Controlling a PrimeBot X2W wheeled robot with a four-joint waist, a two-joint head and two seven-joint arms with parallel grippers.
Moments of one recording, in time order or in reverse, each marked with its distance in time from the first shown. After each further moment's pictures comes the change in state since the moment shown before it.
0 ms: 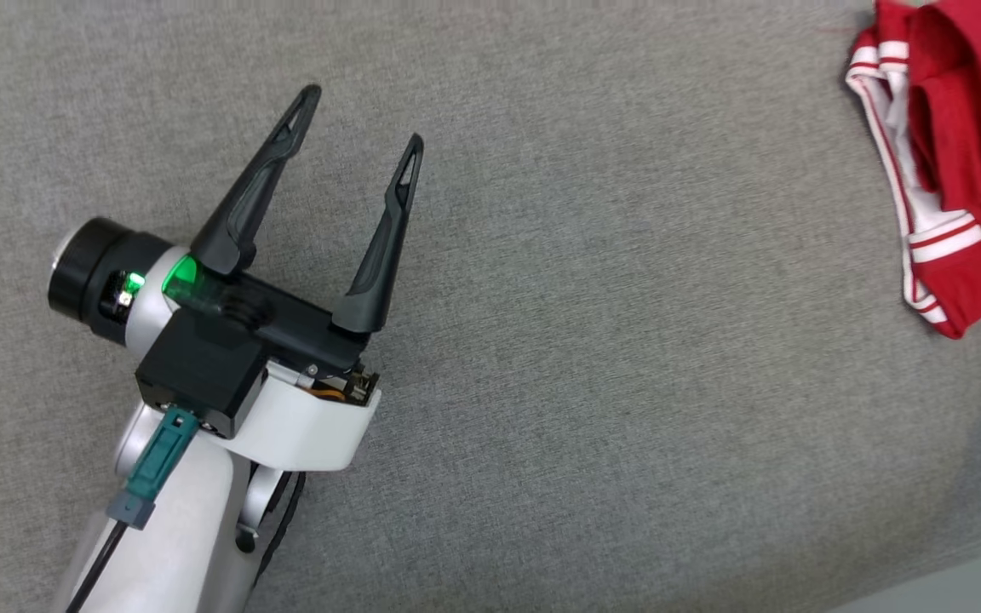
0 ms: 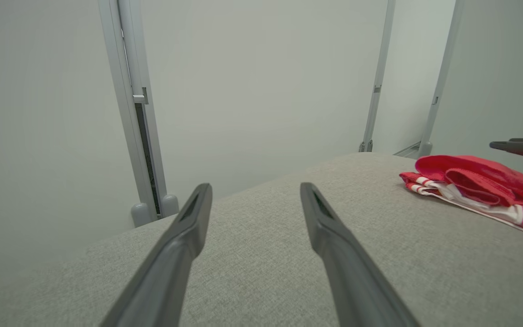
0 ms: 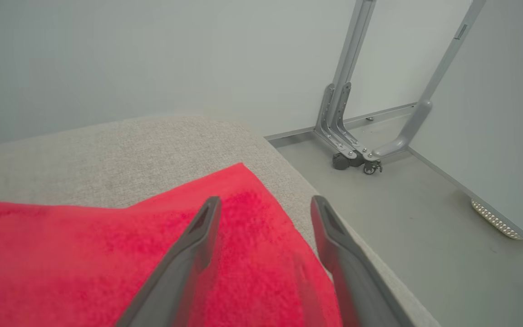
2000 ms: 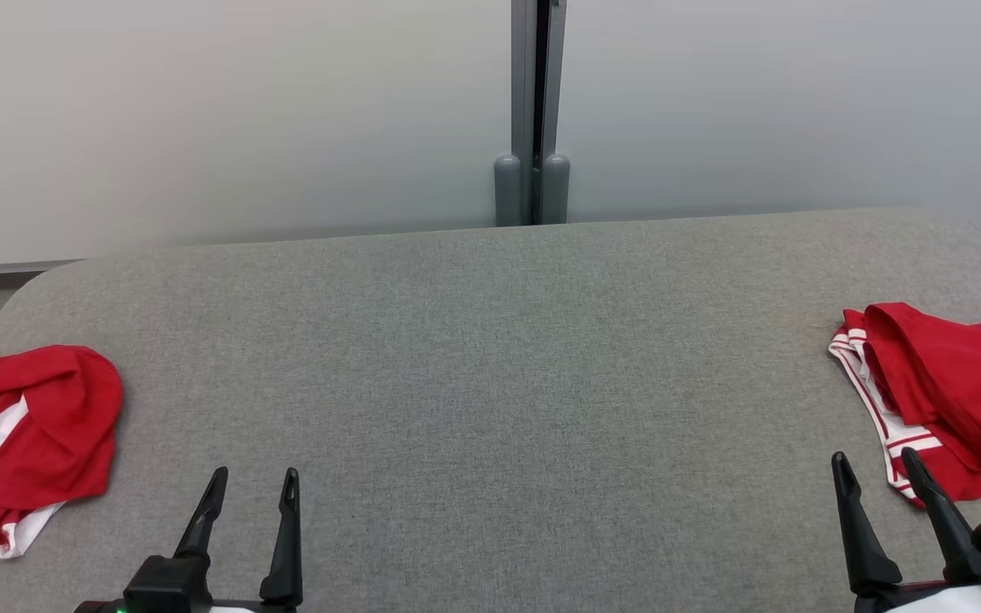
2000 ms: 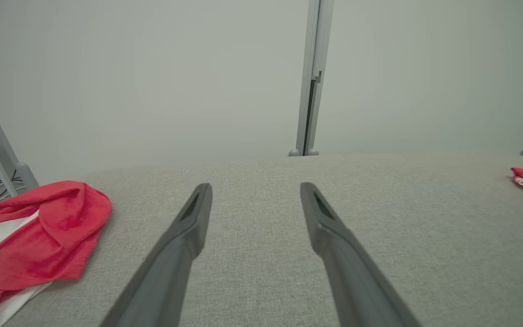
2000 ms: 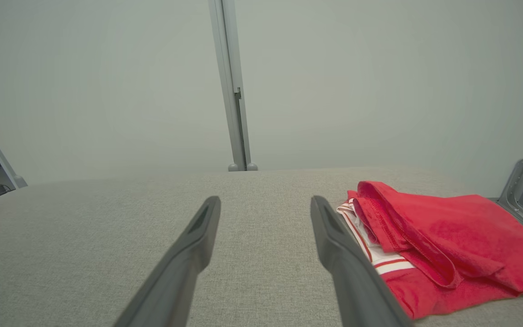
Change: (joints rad) left arm 0.545 -0.017 0.112 0.257 -0.185 0.172 -0.046; right arm 1.018 0.435 -0.132 -1.002 -0.445 -0.001 0.217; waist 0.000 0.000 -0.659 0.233
